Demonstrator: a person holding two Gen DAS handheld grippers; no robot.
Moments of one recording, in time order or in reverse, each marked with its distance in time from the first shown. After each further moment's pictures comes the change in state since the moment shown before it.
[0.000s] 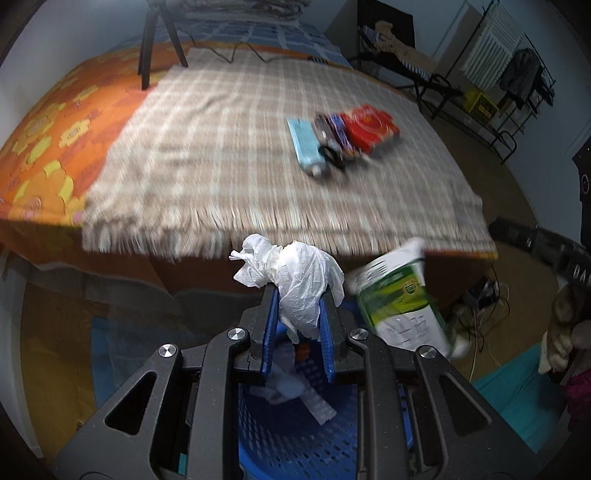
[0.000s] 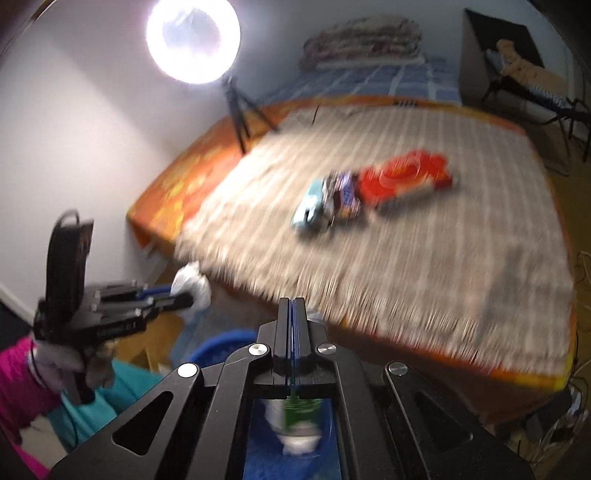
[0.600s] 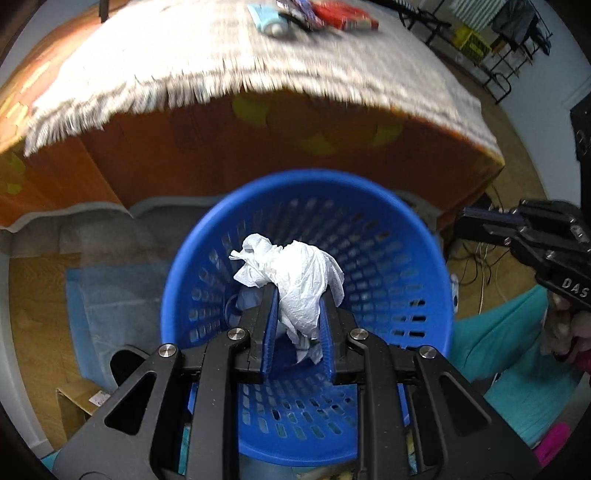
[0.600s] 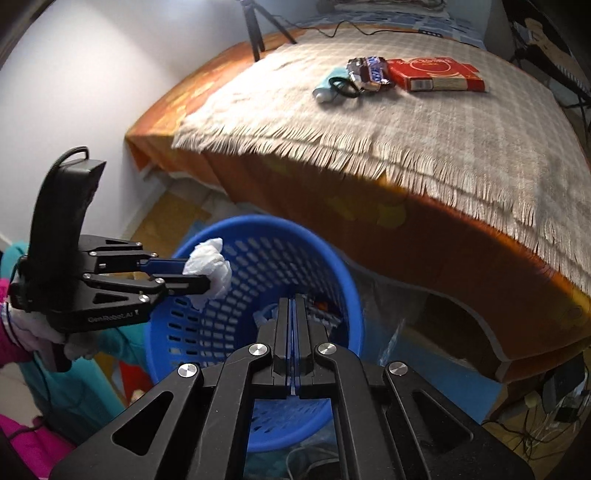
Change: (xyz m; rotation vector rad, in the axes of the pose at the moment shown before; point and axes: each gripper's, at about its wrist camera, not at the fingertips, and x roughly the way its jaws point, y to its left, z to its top) left arm 0.056 -0.025 -0.084 0.089 0.230 -0.013; right arm 0.050 0.007 -0.081 -0.074 0.169 -0.019
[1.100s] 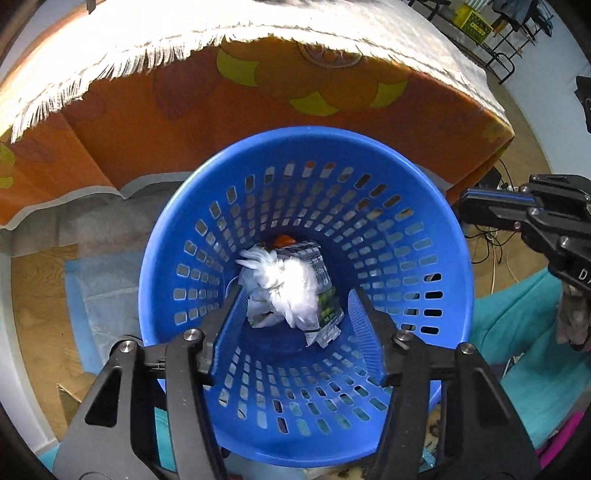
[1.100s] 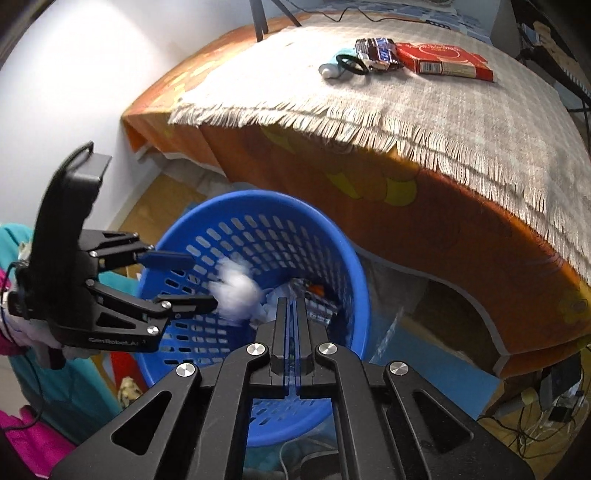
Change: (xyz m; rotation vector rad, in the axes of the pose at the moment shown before) left arm 0.022 -0.010 -0.012 0.032 0.052 0.035; right arm 0.017 0.005 -0.006 -0.016 0.060 -0.034
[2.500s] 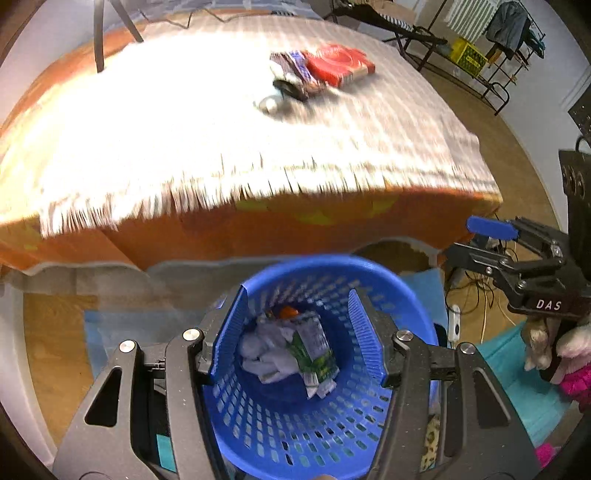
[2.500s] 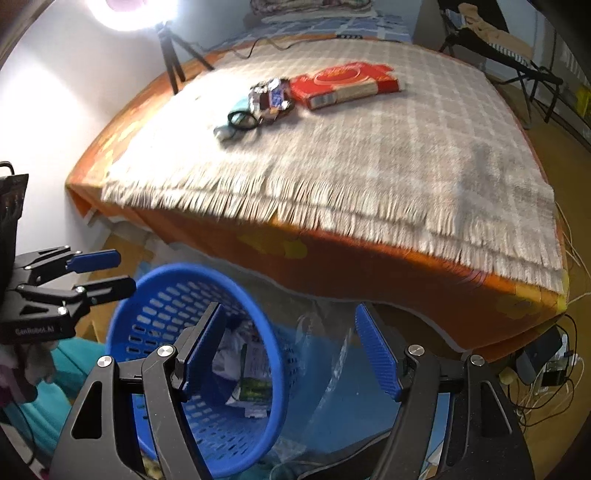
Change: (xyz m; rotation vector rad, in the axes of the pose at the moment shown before) left arm -0.061 0.008 0.073 -0.010 -0.158 0.003; right arm -0.041 -0.061 0.034 0.218 -0.140 -0.153
